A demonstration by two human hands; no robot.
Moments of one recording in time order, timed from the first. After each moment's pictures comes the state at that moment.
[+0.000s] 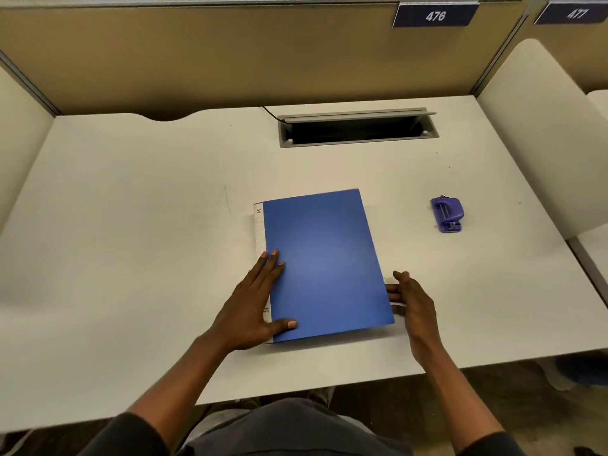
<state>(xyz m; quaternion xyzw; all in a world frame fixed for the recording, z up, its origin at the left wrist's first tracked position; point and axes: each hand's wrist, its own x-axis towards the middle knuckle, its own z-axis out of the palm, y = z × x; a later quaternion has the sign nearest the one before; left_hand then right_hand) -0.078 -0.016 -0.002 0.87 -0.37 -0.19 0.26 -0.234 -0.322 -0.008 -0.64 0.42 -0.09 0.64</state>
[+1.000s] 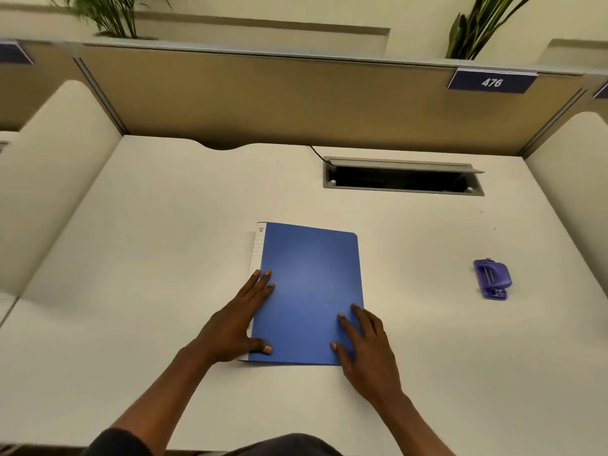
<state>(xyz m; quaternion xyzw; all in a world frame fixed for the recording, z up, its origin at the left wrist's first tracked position) -0.008 0.052 -0.004 0.88 -0.33 -0.19 0.28 -0.163 -0.237 -0.060 -0.97 0.10 -0.01 0.24</state>
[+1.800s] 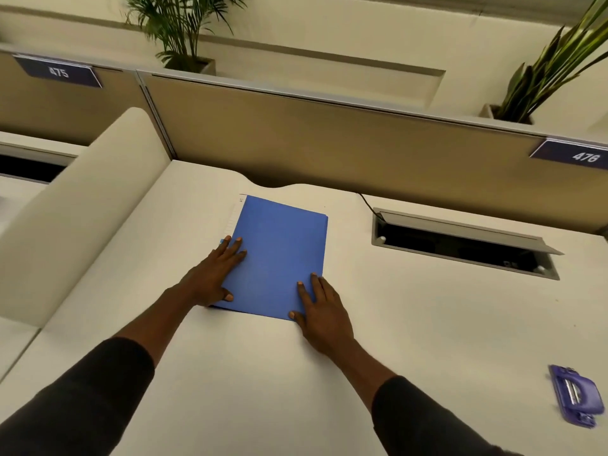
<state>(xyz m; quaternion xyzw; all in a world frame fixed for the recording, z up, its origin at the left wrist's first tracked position) 0.233 0.145 0.005 0.95 -0.24 -0.19 0.12 0.118 -0.143 -0.037 -0.98 -0.05 0.14 0.15</state>
